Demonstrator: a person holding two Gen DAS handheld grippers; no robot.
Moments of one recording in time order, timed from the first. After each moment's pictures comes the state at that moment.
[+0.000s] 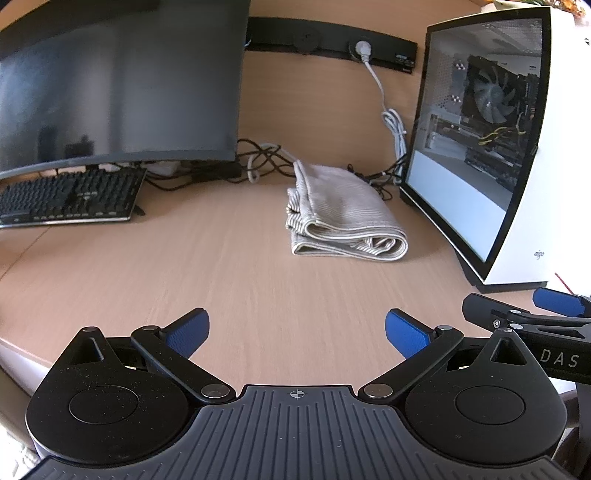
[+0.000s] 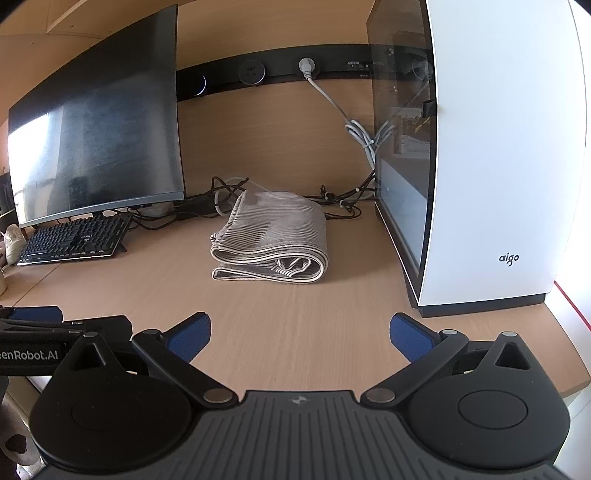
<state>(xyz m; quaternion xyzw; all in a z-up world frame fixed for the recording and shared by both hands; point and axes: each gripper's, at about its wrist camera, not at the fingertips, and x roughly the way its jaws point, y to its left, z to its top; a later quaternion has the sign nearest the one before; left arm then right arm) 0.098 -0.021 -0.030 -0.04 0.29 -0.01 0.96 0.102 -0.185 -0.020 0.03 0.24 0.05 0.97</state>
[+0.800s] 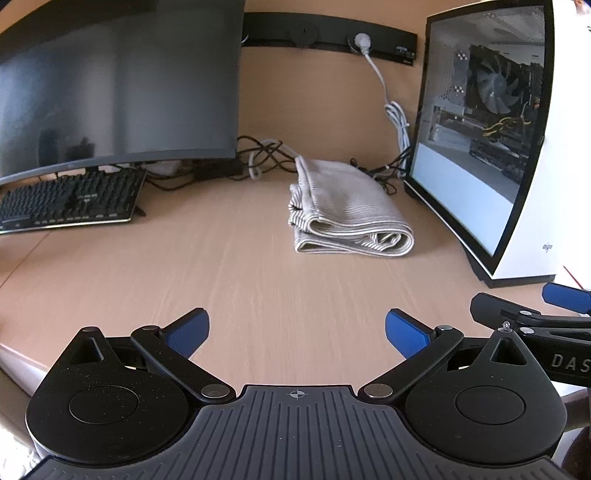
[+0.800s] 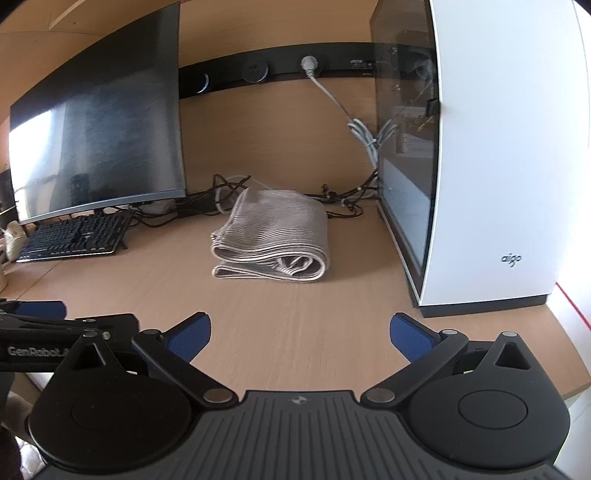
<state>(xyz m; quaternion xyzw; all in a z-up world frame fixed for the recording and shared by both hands) 0.107 -0.024 -0.033 -0.02 0.30 0.00 0.95 0.103 -0.184 -0.021 0.03 0.25 0.04 0.97</state>
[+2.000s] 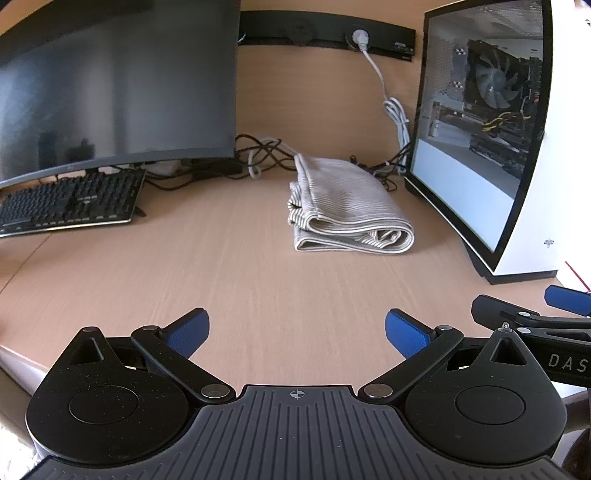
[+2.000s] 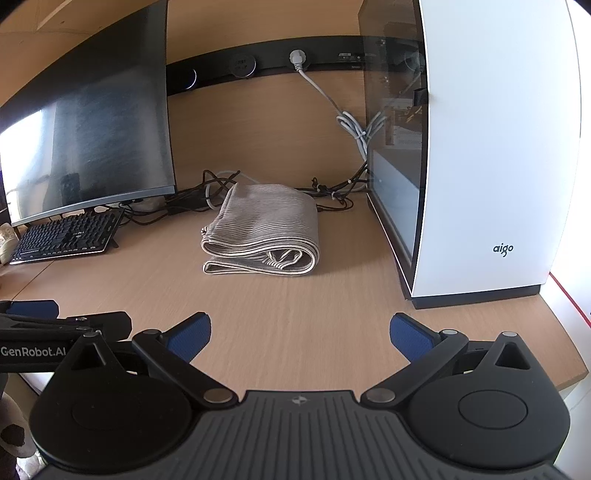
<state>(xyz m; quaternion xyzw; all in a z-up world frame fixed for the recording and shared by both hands) 0.108 -0.027 -0.032 -0.02 0.30 0.00 0.95 0.102 -0.186 -0.024 0.03 0.26 0.04 0.96</state>
